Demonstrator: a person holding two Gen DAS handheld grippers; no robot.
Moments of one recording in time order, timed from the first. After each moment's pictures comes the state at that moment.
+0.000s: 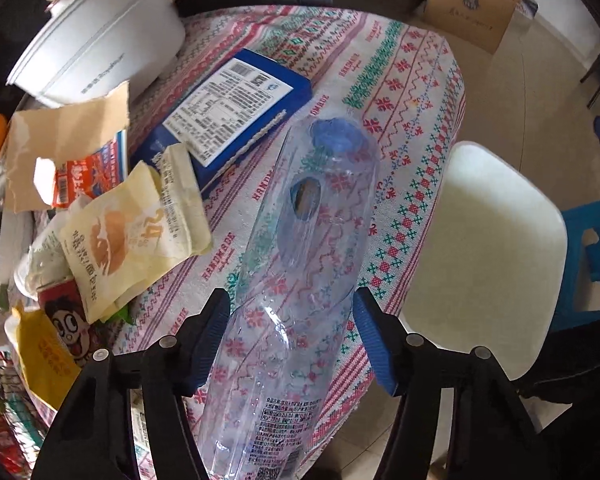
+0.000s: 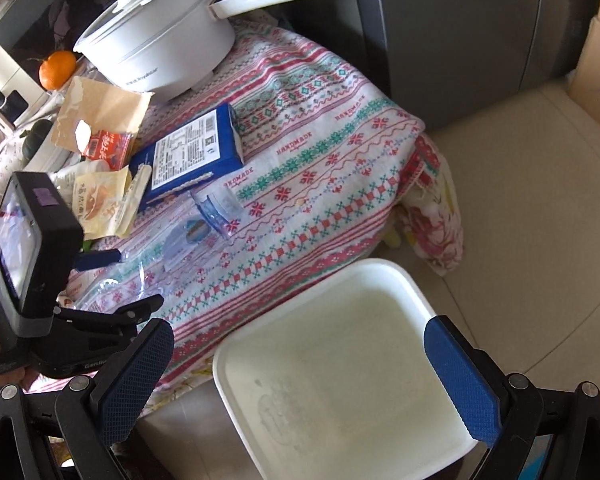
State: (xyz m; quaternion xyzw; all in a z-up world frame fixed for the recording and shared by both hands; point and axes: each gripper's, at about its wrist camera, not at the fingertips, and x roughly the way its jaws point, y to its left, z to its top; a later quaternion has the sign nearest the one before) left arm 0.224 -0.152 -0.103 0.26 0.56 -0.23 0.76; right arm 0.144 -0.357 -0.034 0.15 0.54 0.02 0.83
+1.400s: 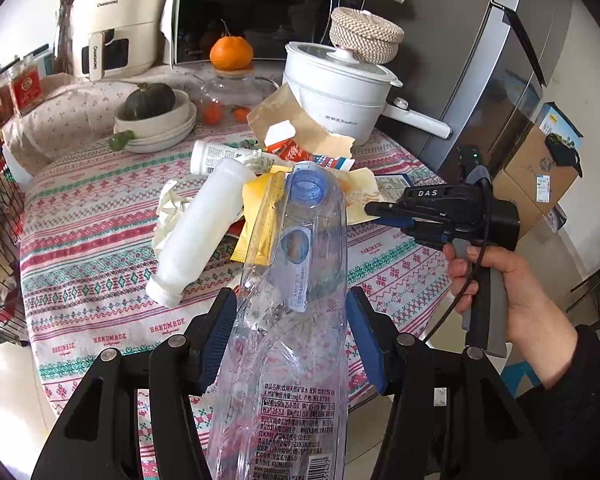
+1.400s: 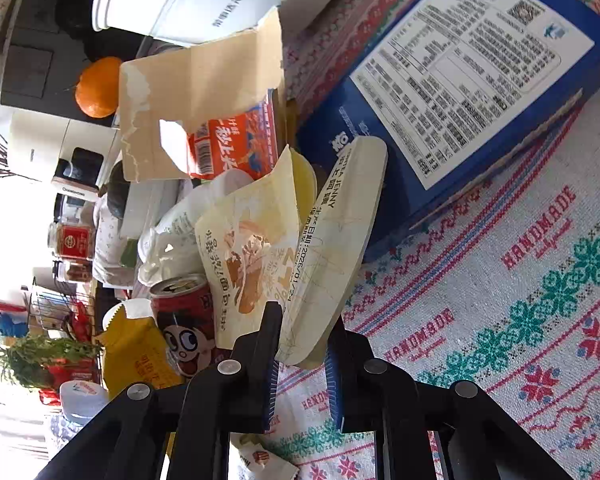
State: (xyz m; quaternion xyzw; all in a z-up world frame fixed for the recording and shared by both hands) left arm 0.140 0.094 -0.016 -0.04 0.44 -0.14 0.89; right arm 0.284 -0.179 -0.126 0.39 0.50 0.15 0.76
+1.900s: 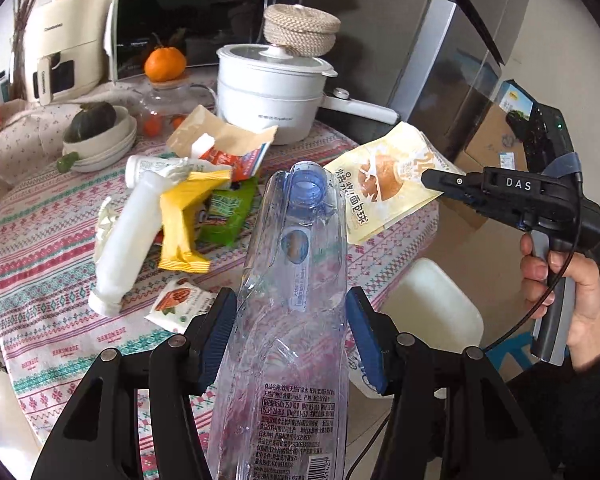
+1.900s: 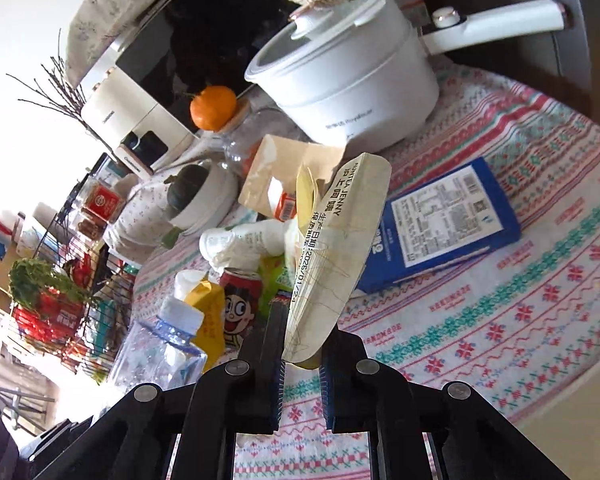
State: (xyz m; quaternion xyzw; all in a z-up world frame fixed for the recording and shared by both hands) left arm 0.122 0.032 -0.008 -0.01 0.43 -0.22 0.88; right arm 0.185 -0.225 -0.007 0.24 0.41 0.17 0.86
